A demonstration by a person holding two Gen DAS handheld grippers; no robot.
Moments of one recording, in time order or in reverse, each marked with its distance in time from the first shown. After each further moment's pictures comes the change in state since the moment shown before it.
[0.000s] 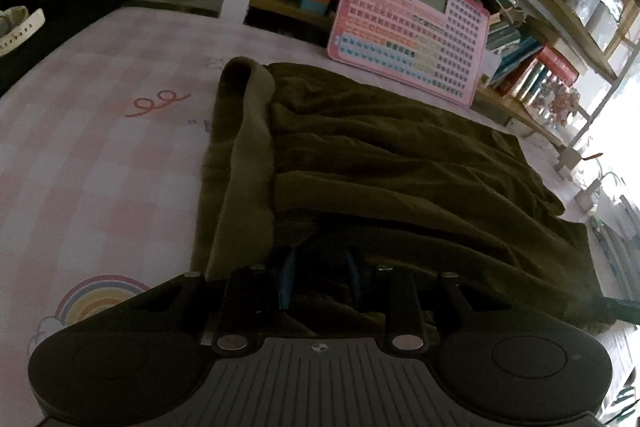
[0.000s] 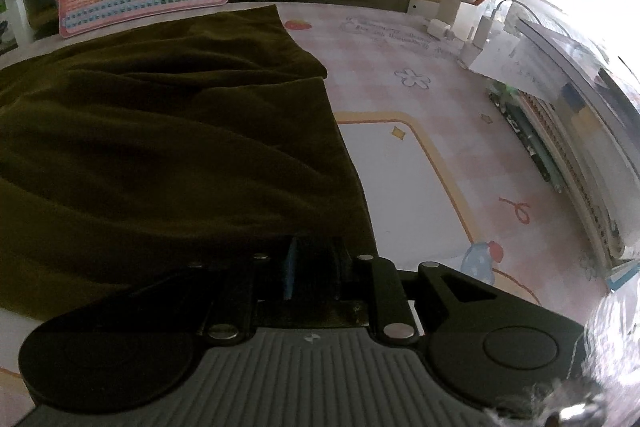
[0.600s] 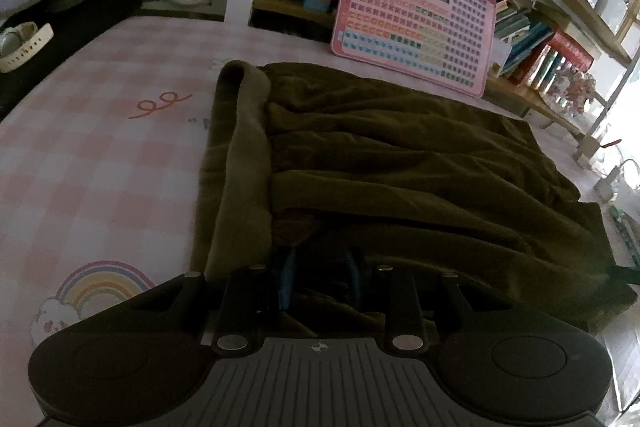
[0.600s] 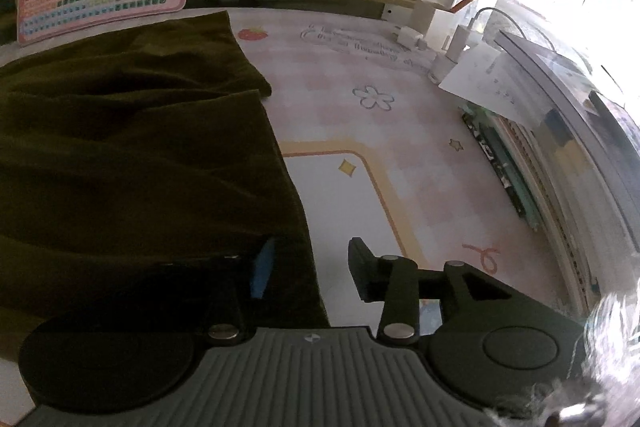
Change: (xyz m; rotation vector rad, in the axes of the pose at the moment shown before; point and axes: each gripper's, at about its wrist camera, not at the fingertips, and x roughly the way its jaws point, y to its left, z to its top) left arm -0.002 -0.022 -0.008 0.034 -0.002 0.087; right arm 0.030 -0.033 0.028 0.000 0.011 -0.086
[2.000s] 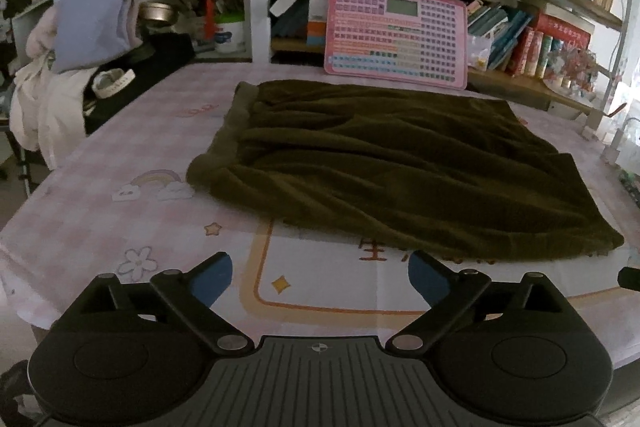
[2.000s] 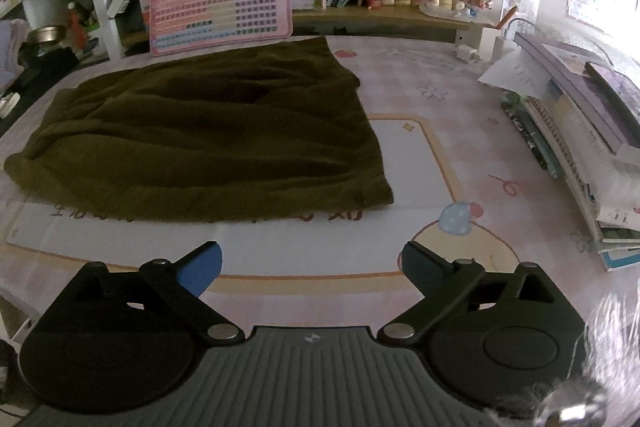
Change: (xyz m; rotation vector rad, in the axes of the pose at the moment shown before) left arm -0.113 -0.150 -0.107 0.043 -0.123 0.279; right arm -0.117 -0.018 -0.091 -0.039 -0.112 0.316
